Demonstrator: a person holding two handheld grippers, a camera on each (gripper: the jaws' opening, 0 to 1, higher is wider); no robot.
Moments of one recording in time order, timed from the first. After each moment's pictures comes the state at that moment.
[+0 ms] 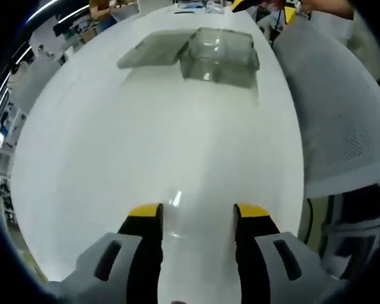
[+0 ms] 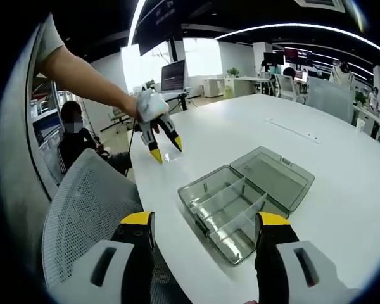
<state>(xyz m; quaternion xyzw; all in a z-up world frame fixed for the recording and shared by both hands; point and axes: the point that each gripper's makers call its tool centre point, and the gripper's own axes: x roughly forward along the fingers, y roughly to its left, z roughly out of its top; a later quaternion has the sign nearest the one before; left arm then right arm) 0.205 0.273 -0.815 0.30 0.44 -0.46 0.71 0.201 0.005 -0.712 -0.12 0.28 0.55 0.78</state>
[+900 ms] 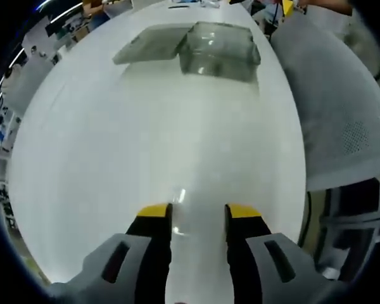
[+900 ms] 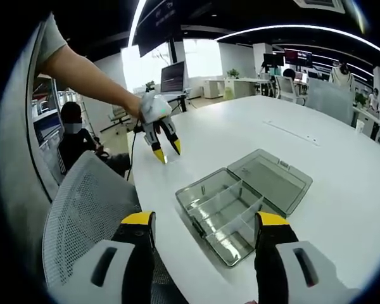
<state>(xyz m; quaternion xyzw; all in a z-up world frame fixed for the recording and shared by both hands) 0.211 0.276 -0.816 0.31 0.45 -0.46 0.69 0.207 0.004 -0.708 -0.12 0.27 0.54 0.78</state>
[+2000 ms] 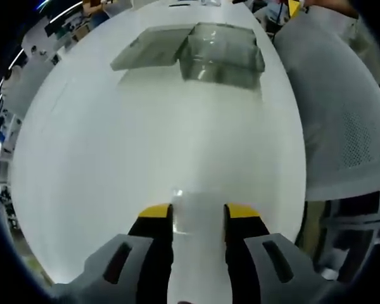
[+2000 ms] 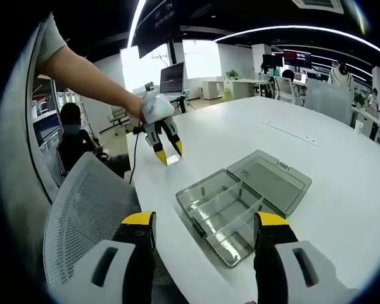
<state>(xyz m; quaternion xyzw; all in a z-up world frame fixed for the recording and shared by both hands) 0.217 0.262 -0.808 0.32 0.46 -0.46 0.69 0.206 0.004 -0.705 -0.12 0.27 0.54 0.79</state>
